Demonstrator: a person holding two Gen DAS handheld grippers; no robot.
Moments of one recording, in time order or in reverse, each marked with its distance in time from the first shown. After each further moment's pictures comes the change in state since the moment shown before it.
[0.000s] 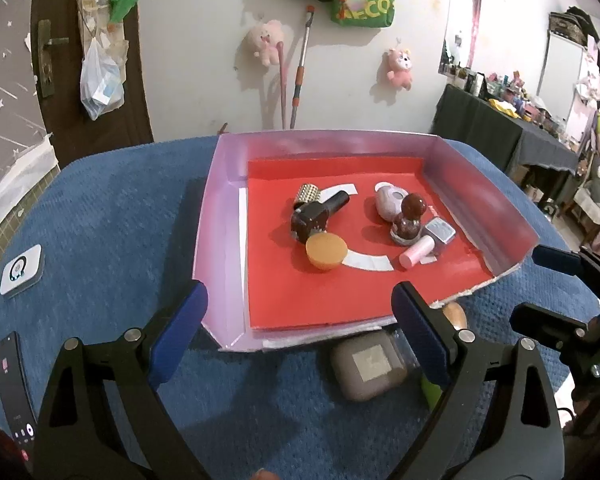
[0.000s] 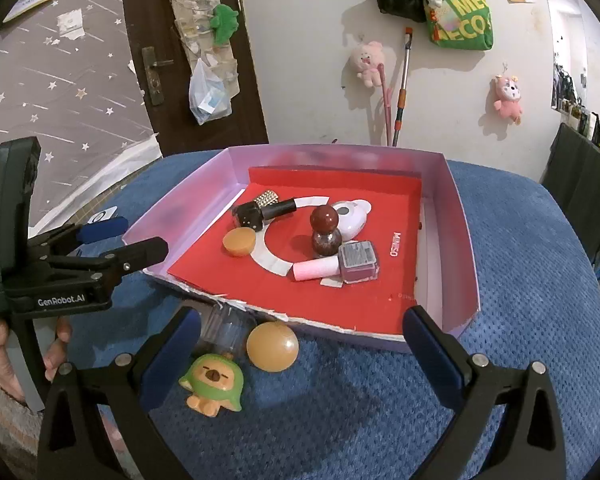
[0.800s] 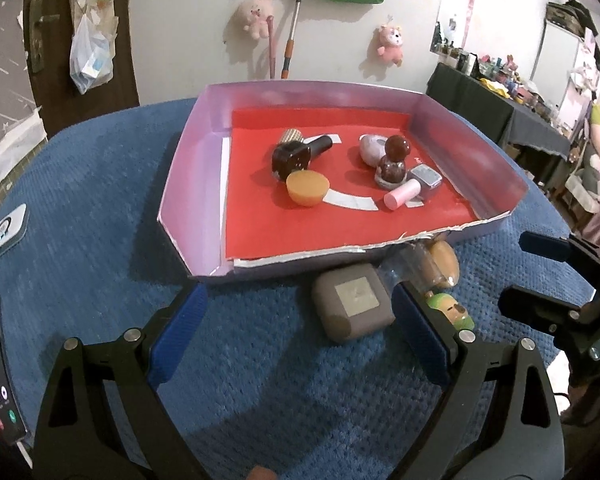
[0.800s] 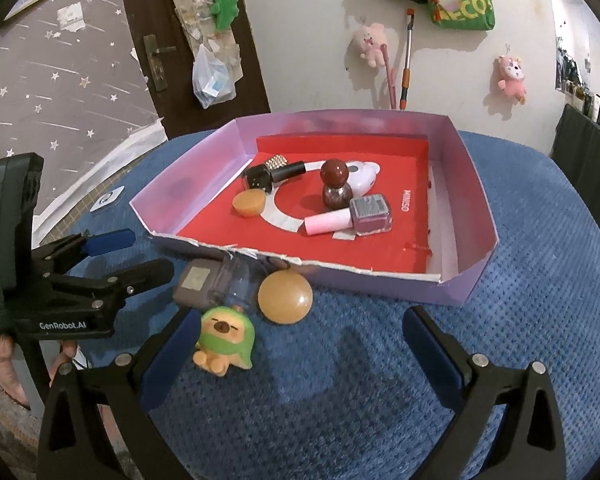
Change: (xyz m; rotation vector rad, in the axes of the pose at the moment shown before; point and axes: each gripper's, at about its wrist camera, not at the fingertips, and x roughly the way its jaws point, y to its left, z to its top) left arm 0.004 -0.007 -0.039 -0.005 0.083 -0.037; right arm 0.001 0.004 -0.031 0.026 0.060 0.030
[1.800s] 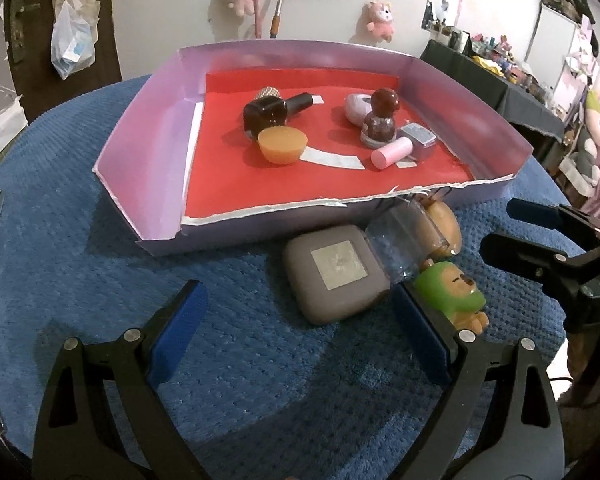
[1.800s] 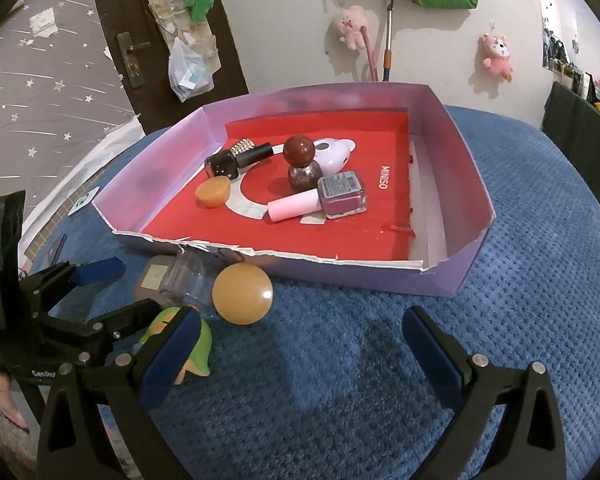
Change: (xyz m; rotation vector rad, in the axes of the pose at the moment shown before) left arm 0.025 -0.014 -0.015 0.026 0.079 -0.034; right arm 0.025 -0.023 -0.001 0.059 0.046 -0.033
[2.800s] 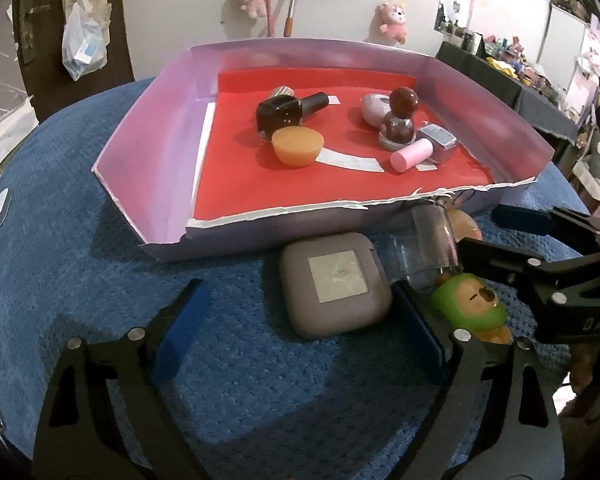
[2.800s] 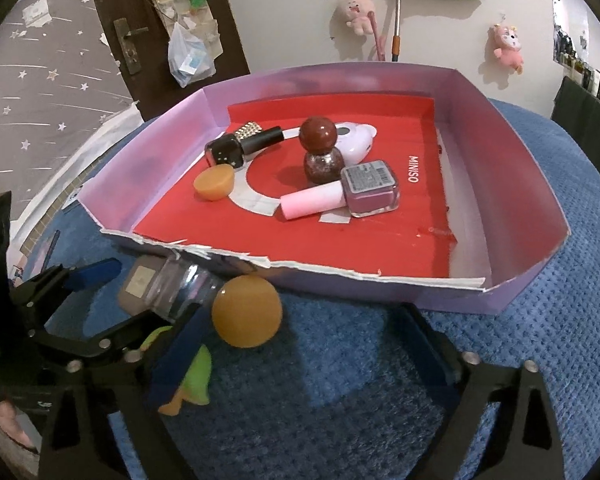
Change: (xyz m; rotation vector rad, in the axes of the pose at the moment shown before) left arm 0.007 0.001 0.001 -0.009 -0.018 0.055; right arm 0.030 0.011 0.009 -0.006 0.052 0.015
